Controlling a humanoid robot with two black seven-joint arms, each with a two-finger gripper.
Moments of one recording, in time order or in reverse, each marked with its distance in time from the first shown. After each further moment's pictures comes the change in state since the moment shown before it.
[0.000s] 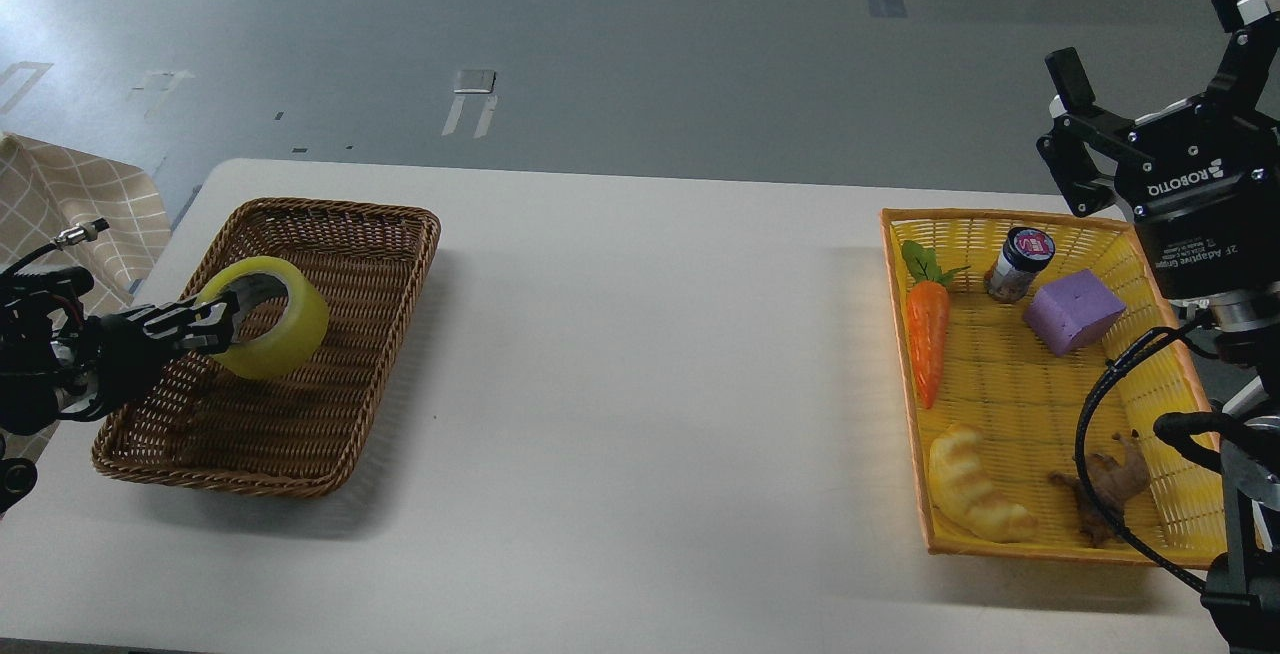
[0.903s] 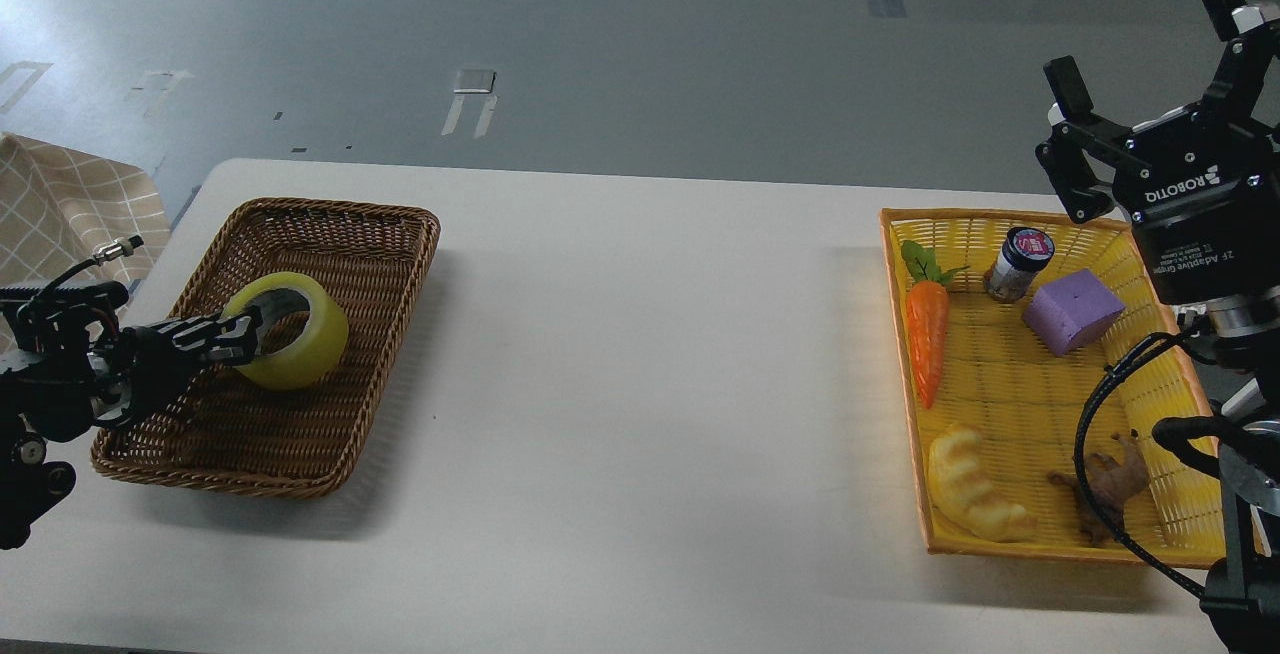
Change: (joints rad) left arm -0.054 -0.083 0.040 0.108 0.023 0.003 -0.037; right arm -0.008 0.002 0.000 -0.007 0.000 0.000 0.000
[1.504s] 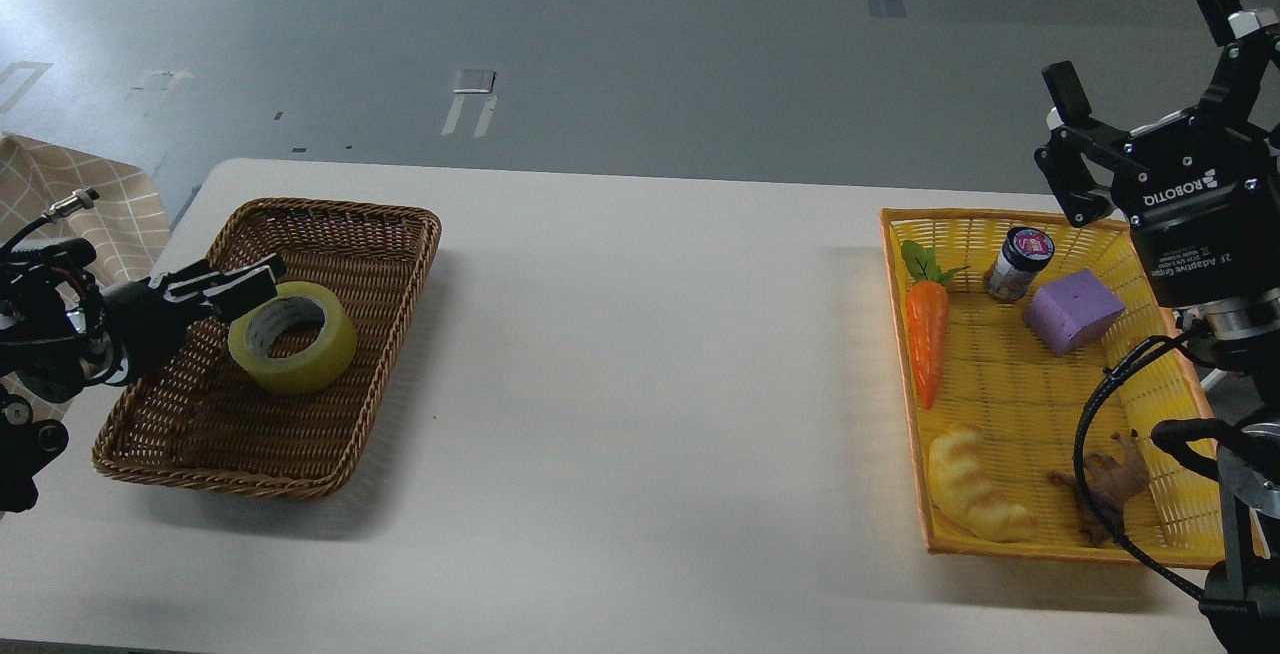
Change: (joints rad) left arm -0.067 0.001 -0.017 0.049 -0.150 0.074 -0.153; right arm -0.002 0.001 -0.001 -0.002 -0.001 0.000 0.000
